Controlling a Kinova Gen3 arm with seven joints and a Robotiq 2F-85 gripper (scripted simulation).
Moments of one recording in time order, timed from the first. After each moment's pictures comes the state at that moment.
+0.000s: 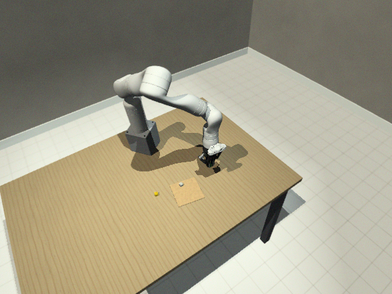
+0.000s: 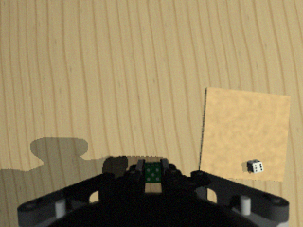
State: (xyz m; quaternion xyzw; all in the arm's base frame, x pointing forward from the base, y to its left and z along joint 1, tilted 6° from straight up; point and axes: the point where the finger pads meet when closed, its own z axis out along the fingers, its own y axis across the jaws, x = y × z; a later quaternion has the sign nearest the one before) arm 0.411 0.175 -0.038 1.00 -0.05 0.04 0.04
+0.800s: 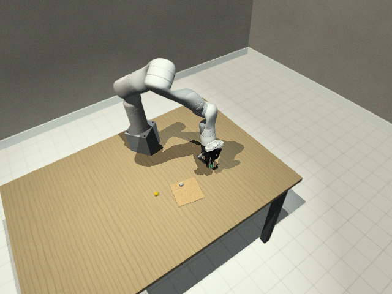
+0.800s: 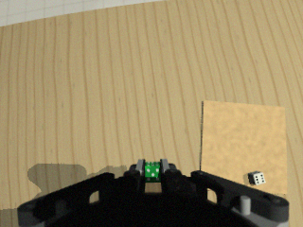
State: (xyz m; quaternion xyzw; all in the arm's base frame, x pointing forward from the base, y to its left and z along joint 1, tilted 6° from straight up) arm 0.414 0.173 -0.038 0.99 -0.05 0.11 0.04
